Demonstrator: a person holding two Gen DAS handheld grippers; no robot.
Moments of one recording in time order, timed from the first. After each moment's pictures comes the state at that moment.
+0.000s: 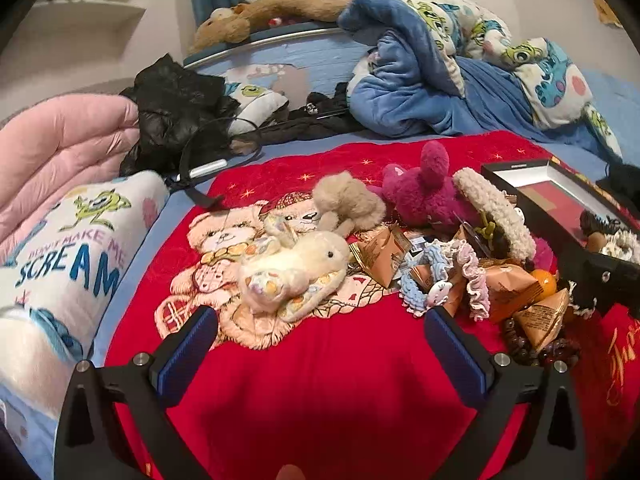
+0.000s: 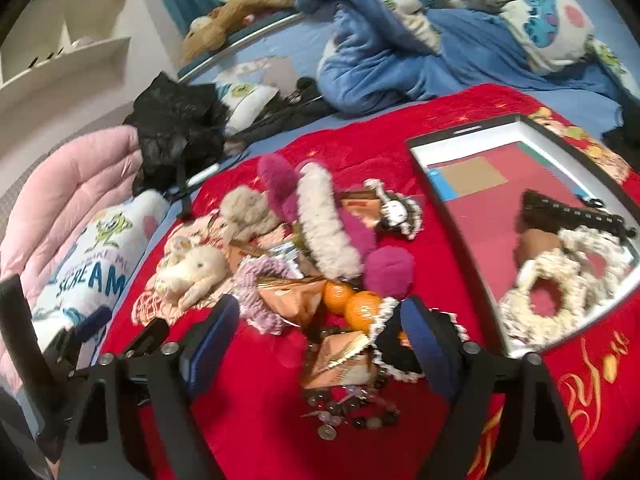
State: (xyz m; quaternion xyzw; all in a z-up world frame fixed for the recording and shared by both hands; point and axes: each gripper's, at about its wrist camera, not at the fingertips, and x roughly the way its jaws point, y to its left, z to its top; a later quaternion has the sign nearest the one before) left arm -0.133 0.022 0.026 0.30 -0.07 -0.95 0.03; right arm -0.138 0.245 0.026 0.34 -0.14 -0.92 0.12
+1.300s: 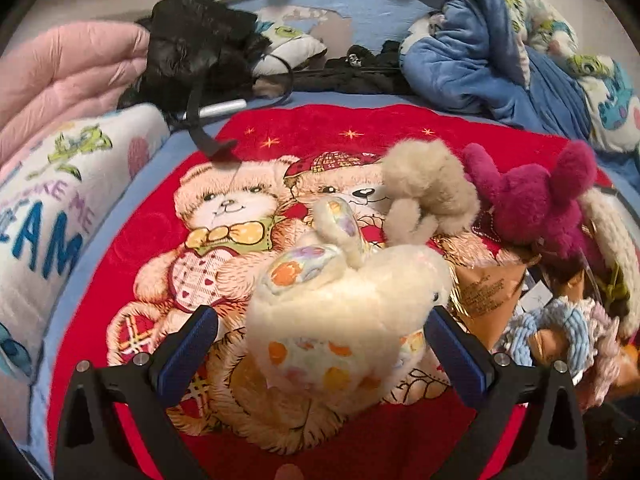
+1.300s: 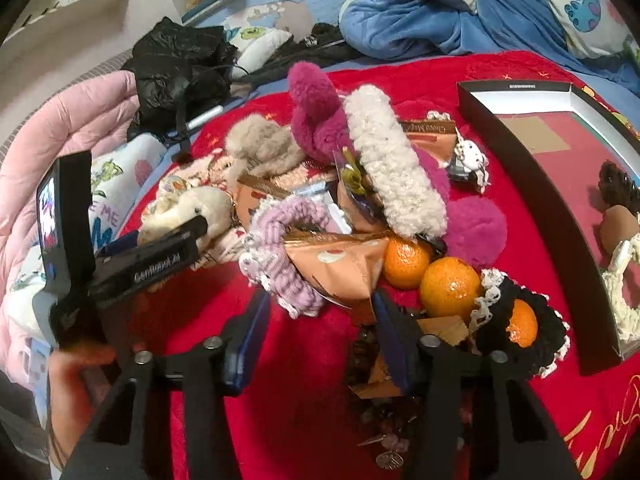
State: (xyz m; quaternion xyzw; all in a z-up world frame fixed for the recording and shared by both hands) left arm -0.248 -0.037 -0.023 0.38 0.03 -0.92 0.07; right arm -0.176 0.189 -0.016 0.42 -0.10 -0.89 0.14
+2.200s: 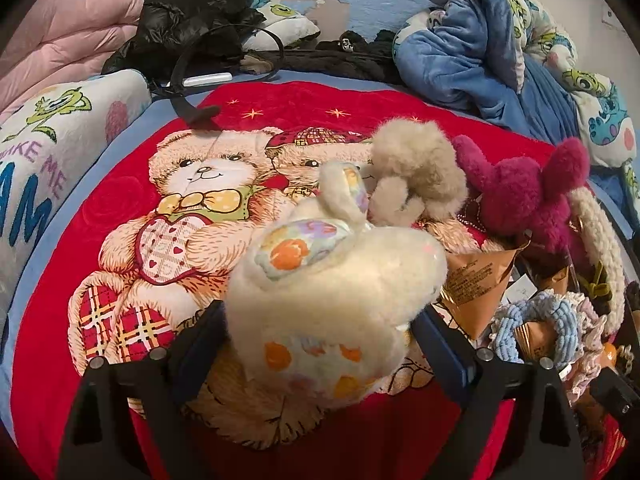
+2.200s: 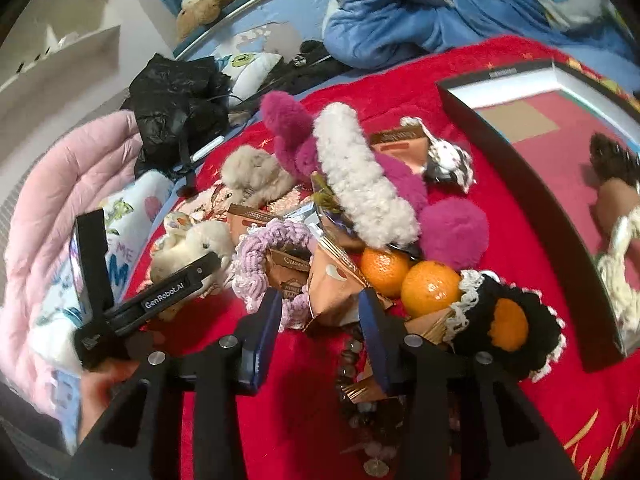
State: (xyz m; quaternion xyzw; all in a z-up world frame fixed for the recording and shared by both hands) left arm -0.249 -0.040 -0.039 0.40 0.07 -0.91 0.03; right arm -0.175 0.209 -0.018 0.39 -0.16 -0.89 0.15
